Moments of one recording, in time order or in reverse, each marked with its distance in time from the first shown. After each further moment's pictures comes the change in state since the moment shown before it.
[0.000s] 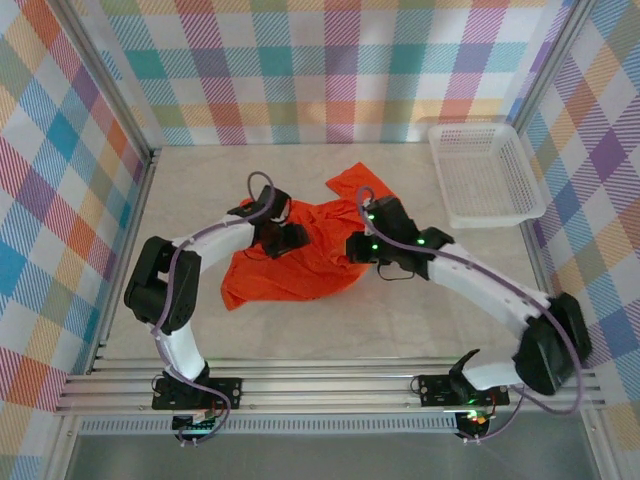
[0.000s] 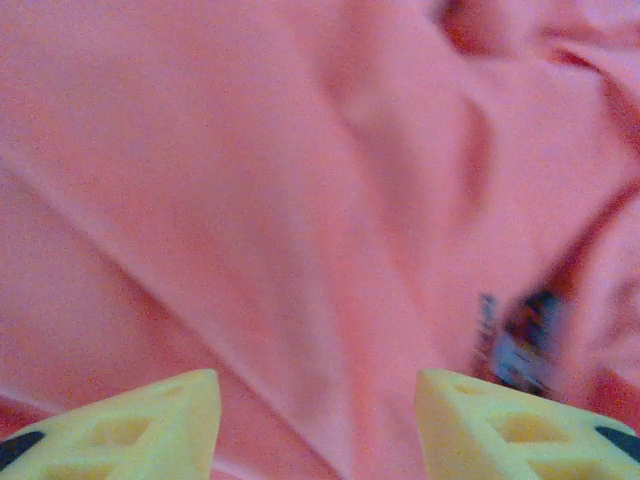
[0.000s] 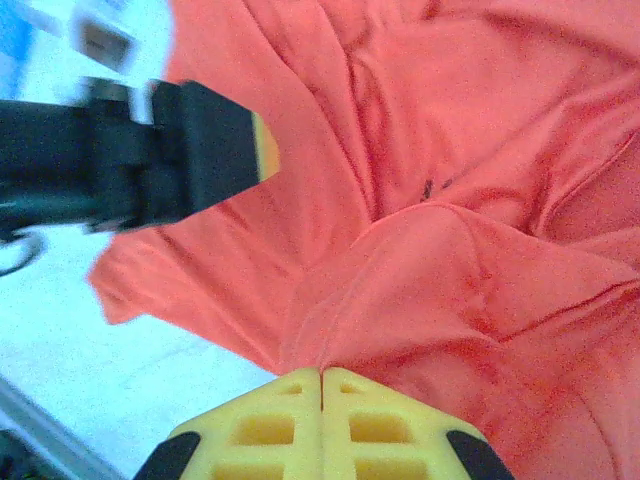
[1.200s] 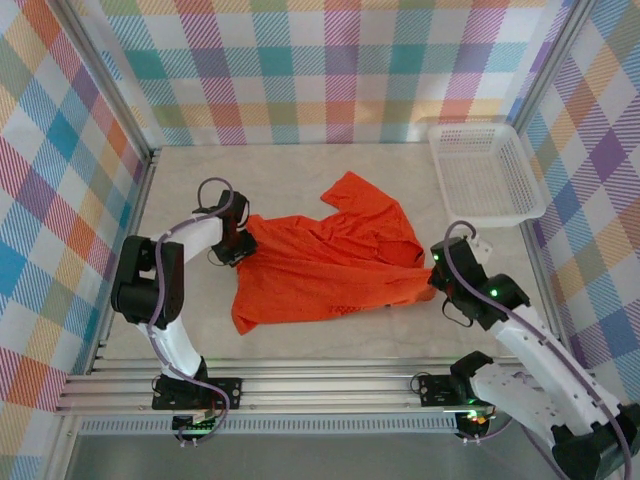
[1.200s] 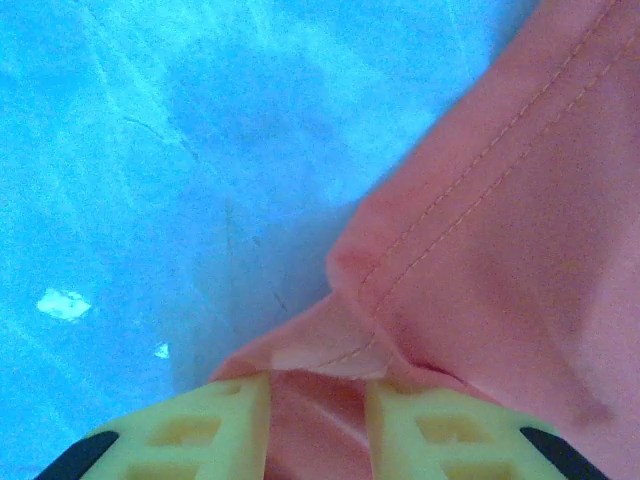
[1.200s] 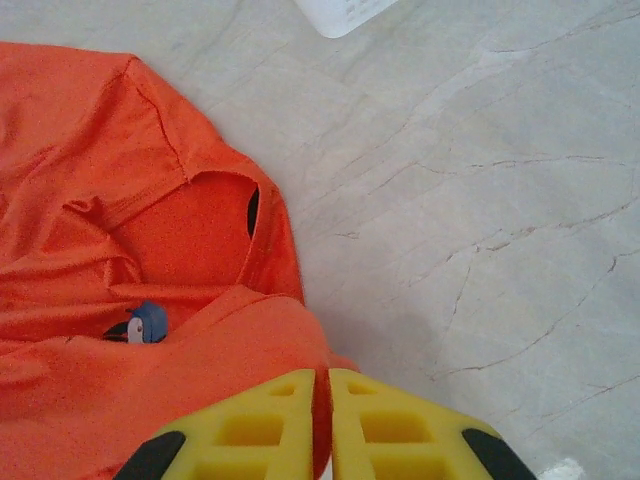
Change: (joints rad) left arm 0.228 -0.020 -0.066 -0.169 -0.203 -0.004; right arm -0.177 -0.483 -0.247 -0.427 0.596 0.301
